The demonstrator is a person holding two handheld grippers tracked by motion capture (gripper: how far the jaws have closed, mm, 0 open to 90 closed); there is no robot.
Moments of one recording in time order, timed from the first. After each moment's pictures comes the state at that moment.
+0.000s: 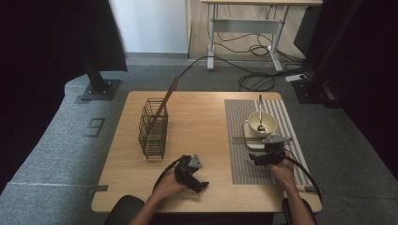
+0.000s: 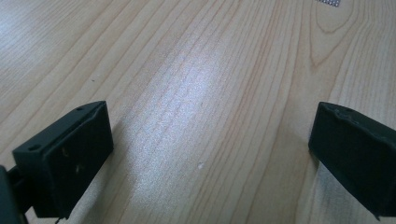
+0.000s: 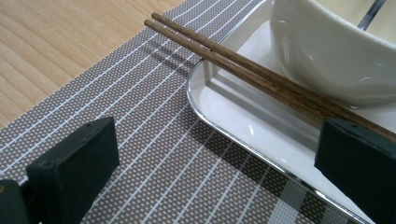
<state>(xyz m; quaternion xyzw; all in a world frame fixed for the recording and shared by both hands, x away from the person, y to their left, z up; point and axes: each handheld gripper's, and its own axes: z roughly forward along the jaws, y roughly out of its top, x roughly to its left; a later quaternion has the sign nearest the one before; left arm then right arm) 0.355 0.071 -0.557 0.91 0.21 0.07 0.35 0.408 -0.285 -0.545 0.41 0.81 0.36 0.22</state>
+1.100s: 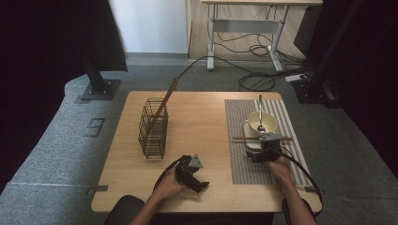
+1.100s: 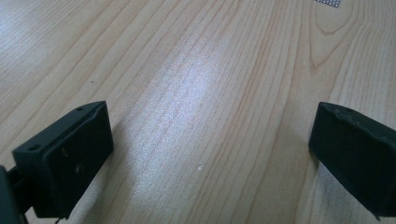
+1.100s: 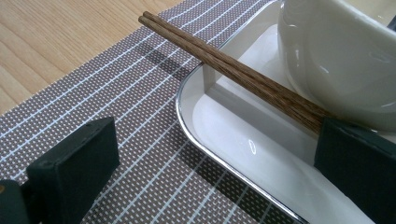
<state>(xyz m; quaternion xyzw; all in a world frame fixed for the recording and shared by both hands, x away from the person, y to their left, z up) 0.355 0.070 -0.557 0.91 0.21 0.07 0.35 0.427 -0.281 -0.557 0.39 0.82 0.36 0.21</state>
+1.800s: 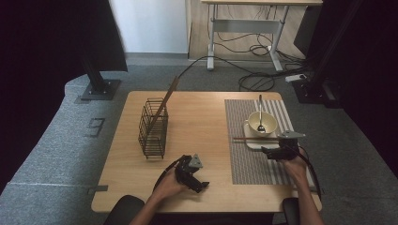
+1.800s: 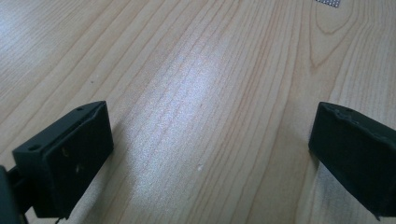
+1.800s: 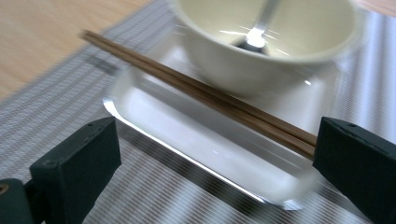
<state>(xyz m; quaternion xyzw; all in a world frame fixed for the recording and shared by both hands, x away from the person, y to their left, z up) 0.355 0.070 -0.557 0.91 0.21 0.07 0.35 0.415 -0.336 -0.531 0.45 0.78 0.36 0.25</state>
